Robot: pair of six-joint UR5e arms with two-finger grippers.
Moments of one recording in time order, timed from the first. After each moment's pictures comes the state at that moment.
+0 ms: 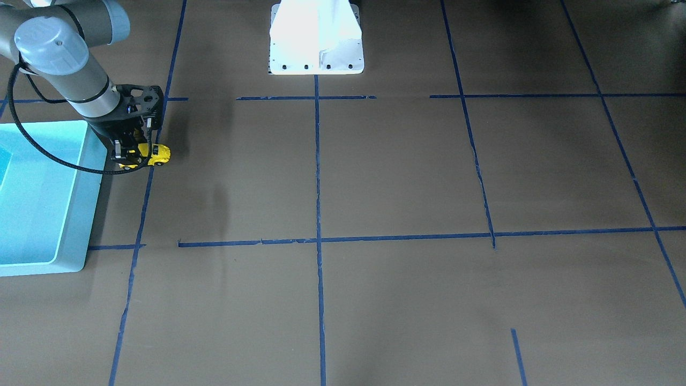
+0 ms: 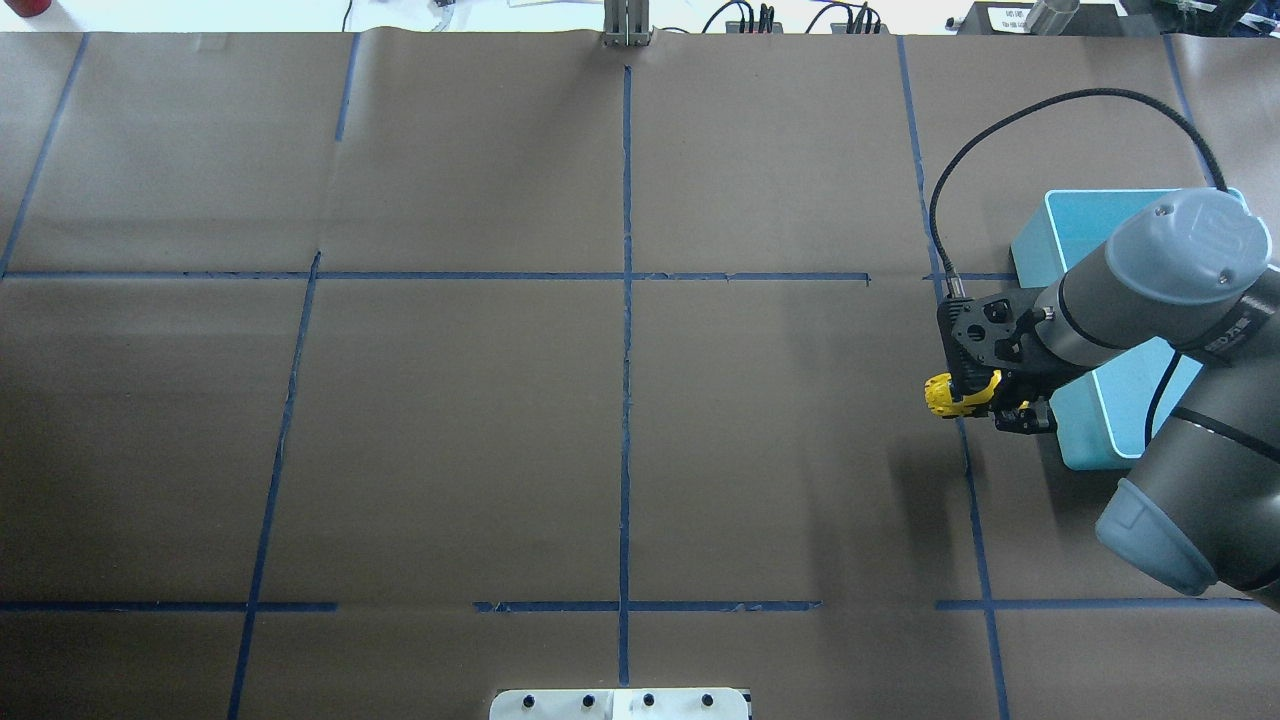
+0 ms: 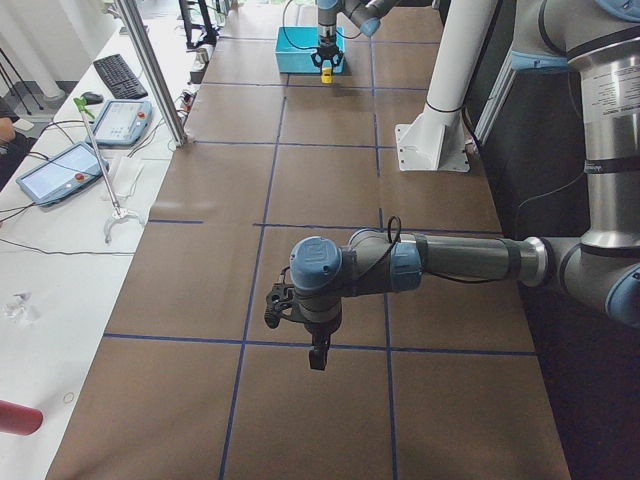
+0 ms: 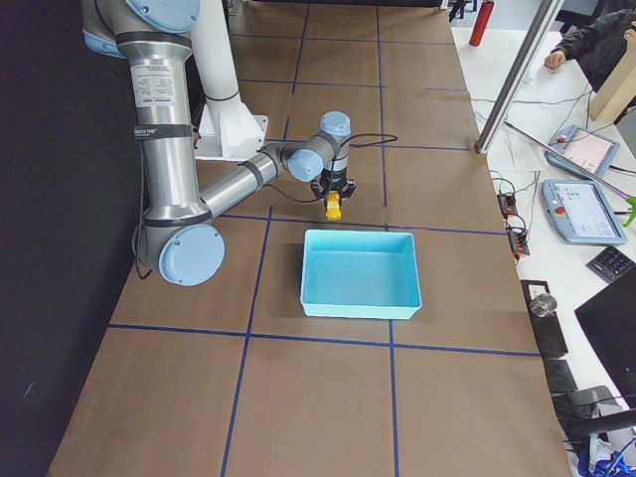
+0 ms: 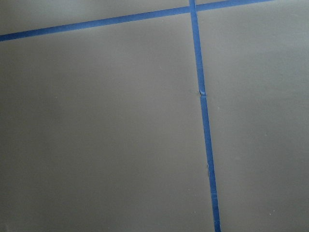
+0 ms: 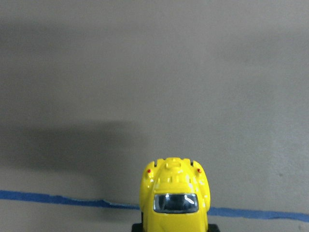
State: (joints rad) left arm -1.64 -1.36 -1.81 -1.41 -2.31 0.25; right arm 0.75 -1.45 2.03 -1.54 2.05 -0.64
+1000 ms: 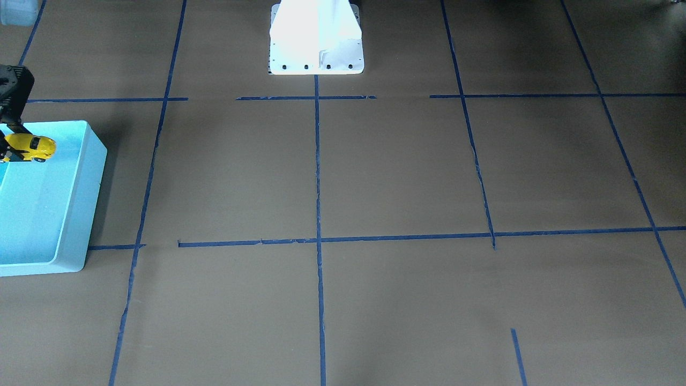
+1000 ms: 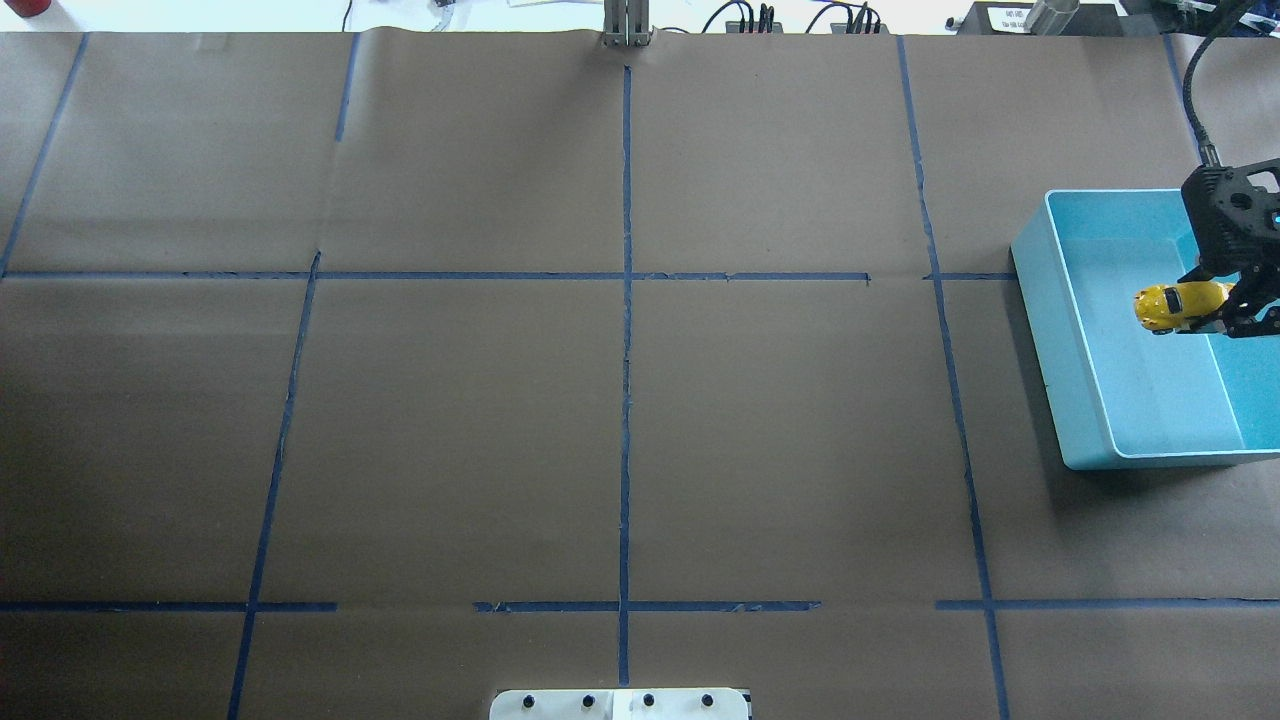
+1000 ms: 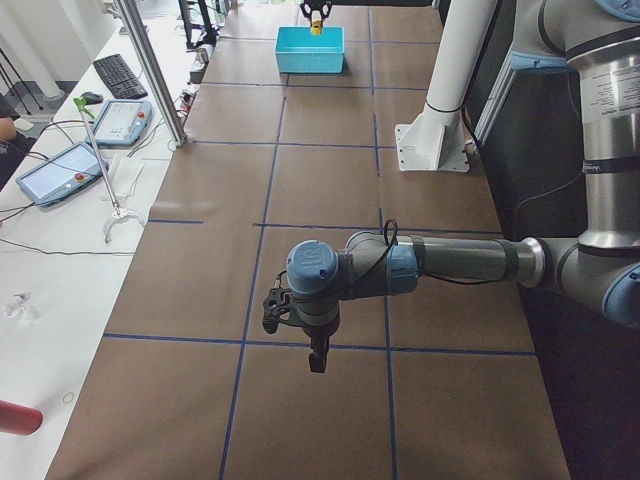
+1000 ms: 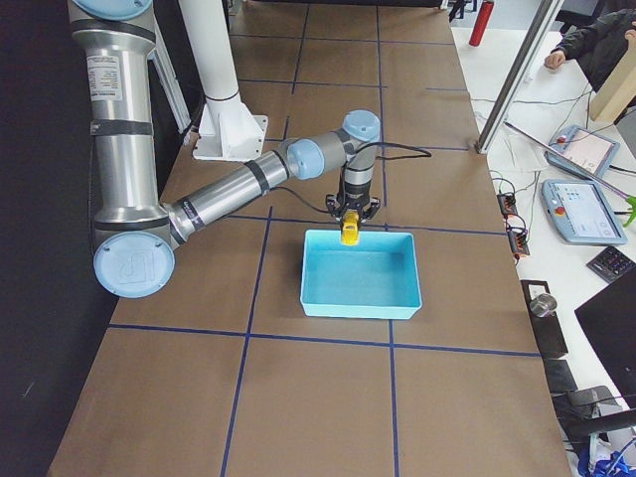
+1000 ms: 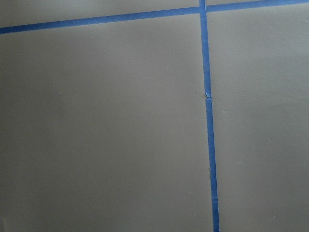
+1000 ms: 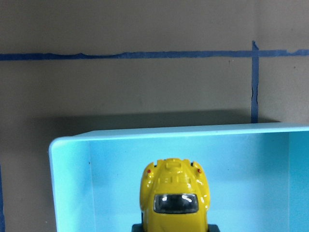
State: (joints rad) left arm -1.64 -1.37 -1.80 -1.42 -2.31 0.21; right arm 1.15 -1.55 2.01 -1.70 2.20 -1.02
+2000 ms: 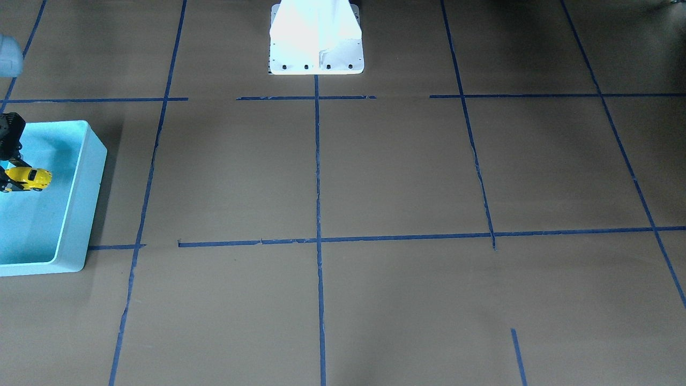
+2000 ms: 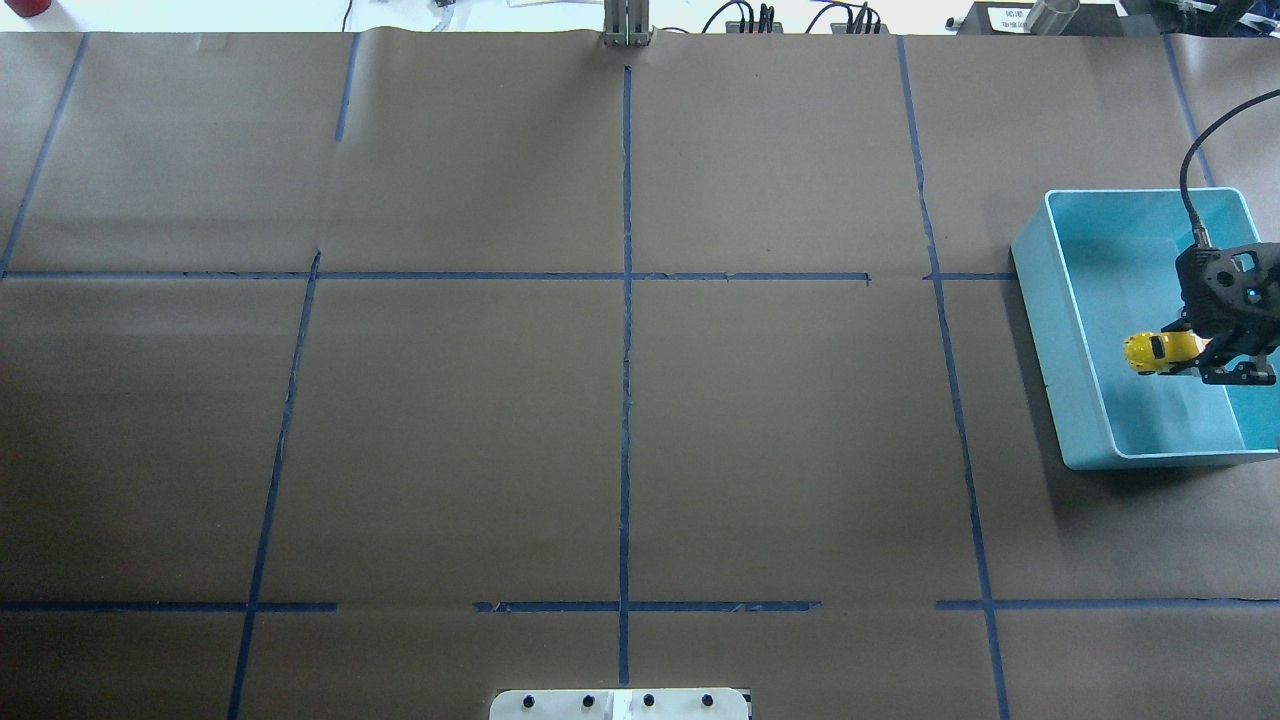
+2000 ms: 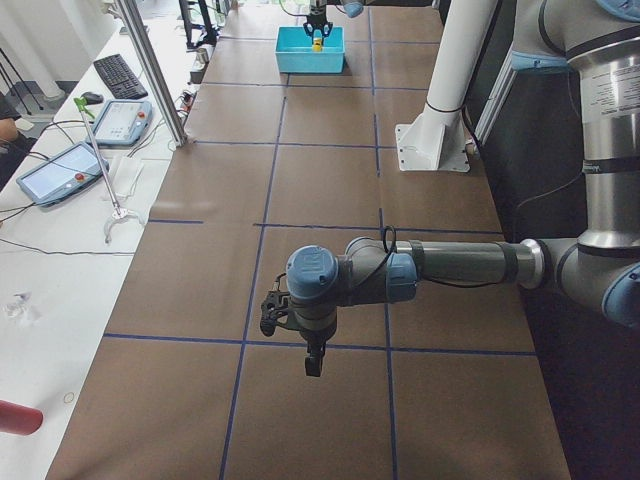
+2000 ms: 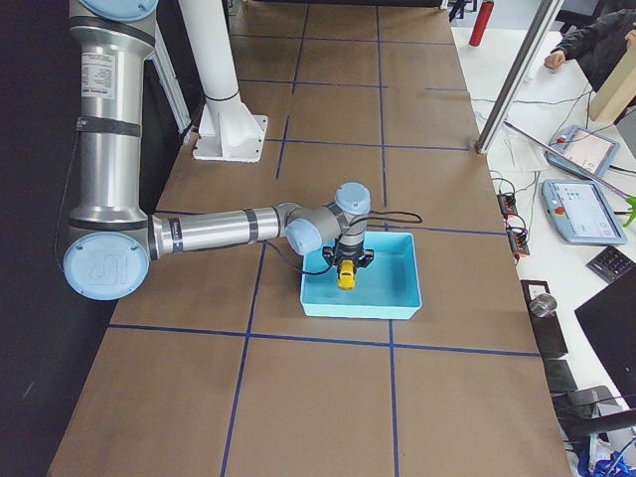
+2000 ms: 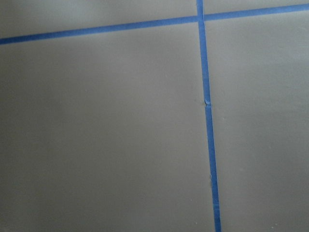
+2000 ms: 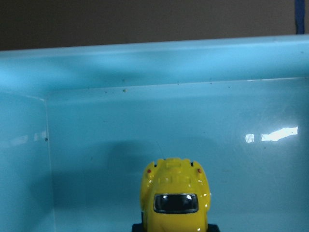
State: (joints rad) left arm -1.64 -1.37 -1.76 -1.50 -2.31 0.21; right arm 1.07 -1.64 1.72 -1.21 2.21 -0.89
